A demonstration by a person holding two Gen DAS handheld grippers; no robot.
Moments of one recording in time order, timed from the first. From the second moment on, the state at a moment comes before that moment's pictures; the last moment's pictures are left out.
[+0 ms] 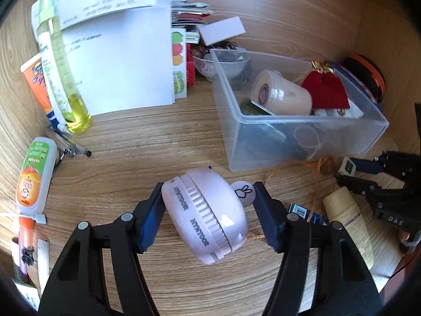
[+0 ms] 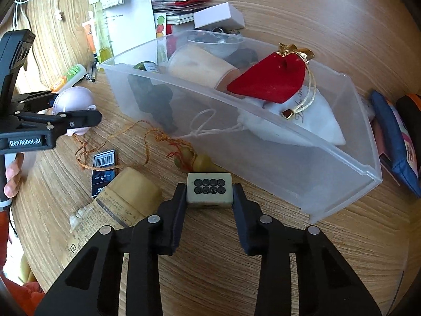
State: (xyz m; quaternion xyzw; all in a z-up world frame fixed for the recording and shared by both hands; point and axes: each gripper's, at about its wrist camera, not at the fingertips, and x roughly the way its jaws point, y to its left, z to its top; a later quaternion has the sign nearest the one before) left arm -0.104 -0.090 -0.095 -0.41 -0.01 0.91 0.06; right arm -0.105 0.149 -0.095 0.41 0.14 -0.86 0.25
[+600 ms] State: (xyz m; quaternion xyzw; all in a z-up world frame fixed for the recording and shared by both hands) left arm -0.073 -0.086 -0.066 -0.38 -0.02 0.92 0.04; right arm -0.088 0.181 -0.073 0.39 0.11 -0.89 0.23
